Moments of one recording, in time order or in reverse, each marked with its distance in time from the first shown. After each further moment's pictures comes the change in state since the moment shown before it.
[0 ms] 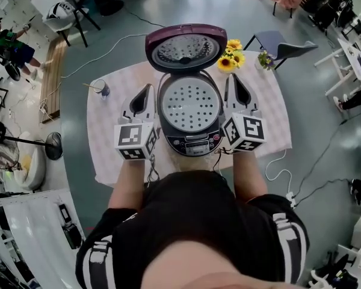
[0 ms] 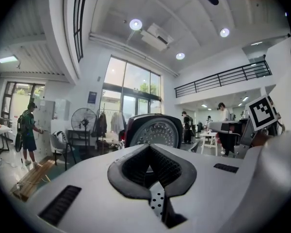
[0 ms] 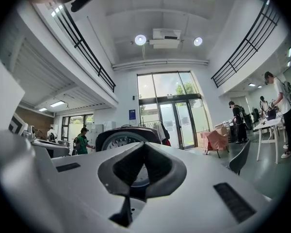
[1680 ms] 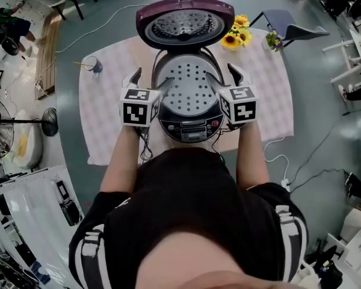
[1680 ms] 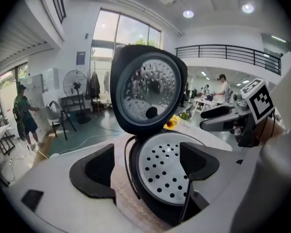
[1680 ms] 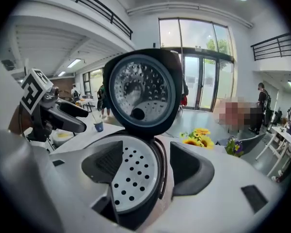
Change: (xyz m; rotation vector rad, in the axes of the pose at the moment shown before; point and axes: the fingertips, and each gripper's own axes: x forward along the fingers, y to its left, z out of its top) left arm 0.051 -0.013 -0.112 -0.020 0.530 -0.096; right arm 0.029 0.004 -0.143 -0.169 0.630 0.248
